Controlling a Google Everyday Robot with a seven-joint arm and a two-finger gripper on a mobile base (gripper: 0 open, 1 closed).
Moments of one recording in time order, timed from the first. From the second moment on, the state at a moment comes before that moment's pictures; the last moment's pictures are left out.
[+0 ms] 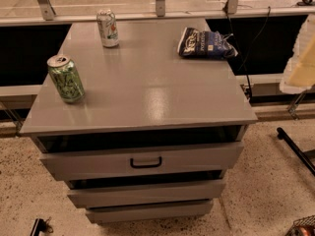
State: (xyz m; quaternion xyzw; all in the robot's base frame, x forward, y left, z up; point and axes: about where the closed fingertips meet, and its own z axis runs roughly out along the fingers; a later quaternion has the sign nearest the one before) arm 0.425 -0.187 1.097 -0.61 0.73 -0.20 0.25
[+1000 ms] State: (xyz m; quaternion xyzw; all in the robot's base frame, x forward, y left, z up) arm 0.462 -0.190 1.107 -0.61 0.72 -0.22 0.27
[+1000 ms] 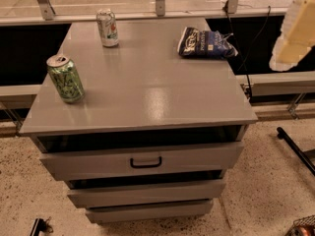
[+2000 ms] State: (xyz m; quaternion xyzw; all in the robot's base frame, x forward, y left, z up) arm 0.621 -0.203 1.070 -0.61 0.70 -0.22 0.30
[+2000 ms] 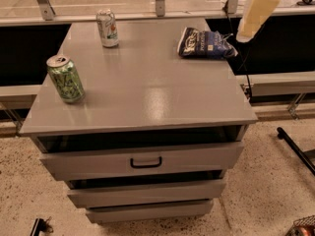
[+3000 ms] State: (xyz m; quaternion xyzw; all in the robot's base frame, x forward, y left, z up) arm 0.744 -0.213 0.981 -0.60 0.71 -0.20 0.31
